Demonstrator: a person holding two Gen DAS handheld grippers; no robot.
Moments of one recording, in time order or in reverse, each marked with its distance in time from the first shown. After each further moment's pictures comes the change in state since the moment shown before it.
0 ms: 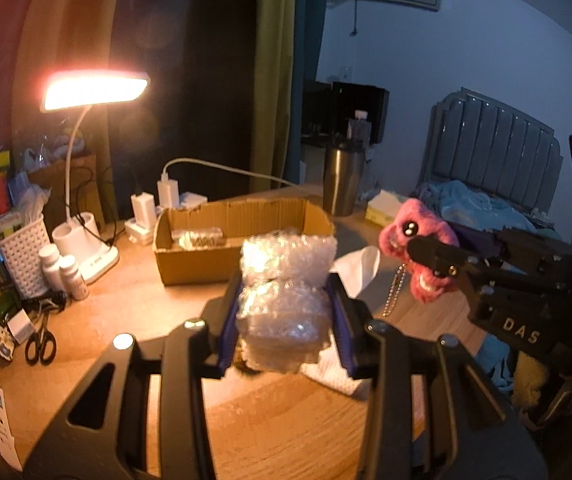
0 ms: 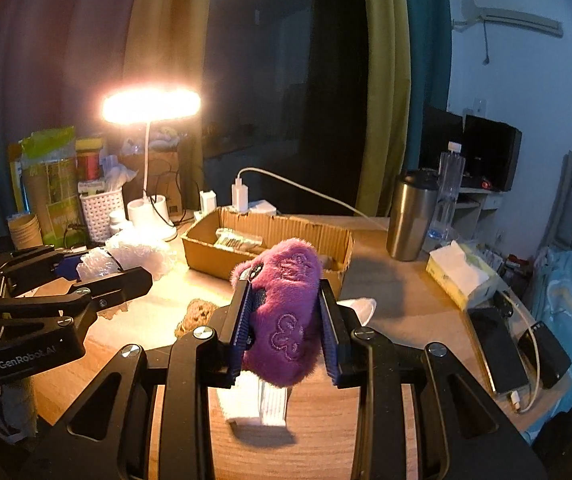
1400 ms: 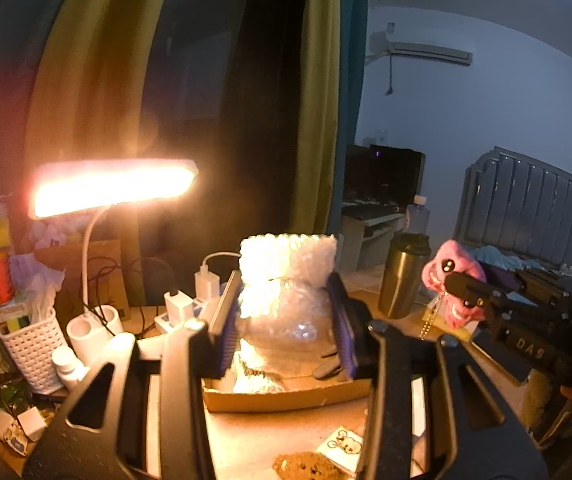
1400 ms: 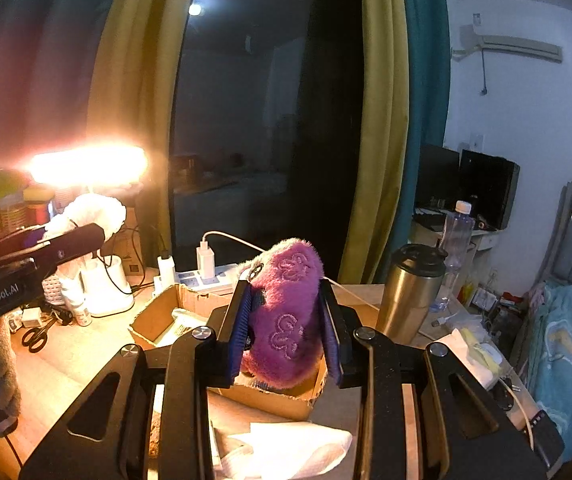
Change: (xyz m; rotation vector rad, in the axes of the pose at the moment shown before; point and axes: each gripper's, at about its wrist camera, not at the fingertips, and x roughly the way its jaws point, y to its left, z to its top) left arm 0.064 0.070 0.093 -0.062 -0.214 0.104; right arm 0.093 -0.038 0.083 -0.020 -0.107 -0.041
